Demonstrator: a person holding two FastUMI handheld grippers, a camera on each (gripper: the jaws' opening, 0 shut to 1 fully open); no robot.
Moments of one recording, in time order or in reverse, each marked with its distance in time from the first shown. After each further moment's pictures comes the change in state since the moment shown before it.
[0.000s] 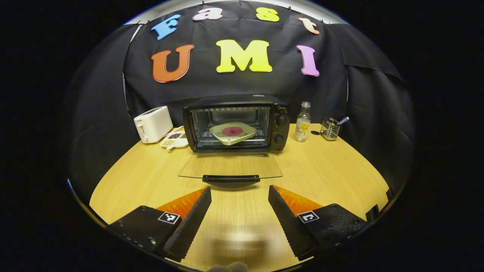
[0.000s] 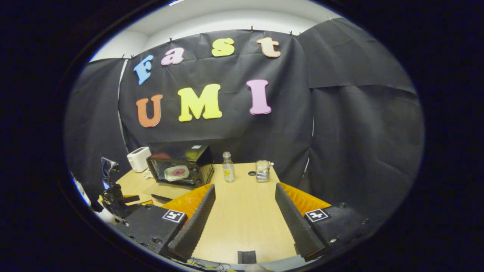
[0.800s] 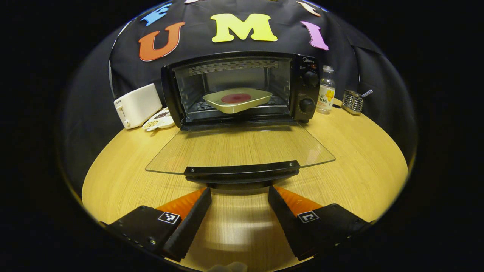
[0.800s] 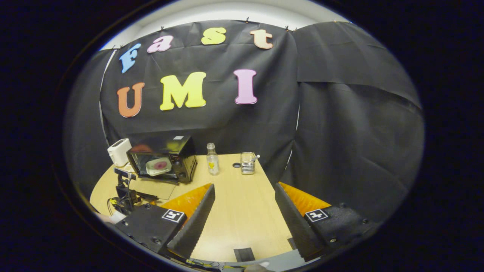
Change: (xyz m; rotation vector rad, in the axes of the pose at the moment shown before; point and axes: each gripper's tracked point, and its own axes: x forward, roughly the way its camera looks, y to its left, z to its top) left arm 0.105 0.023 -0.050 0.045 0.137 0.027; right arm 0.018 0.000 -0.004 0.007 0.095 -0.134
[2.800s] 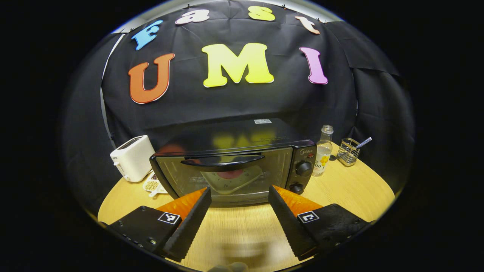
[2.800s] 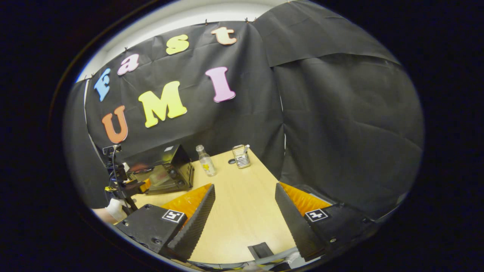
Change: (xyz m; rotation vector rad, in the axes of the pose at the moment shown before) left arm -0.011 -0.012 0.184 0.020 -0.256 -0.019; right arm 0.001 -0.028 -0.035 0.250 0.014 -0.027
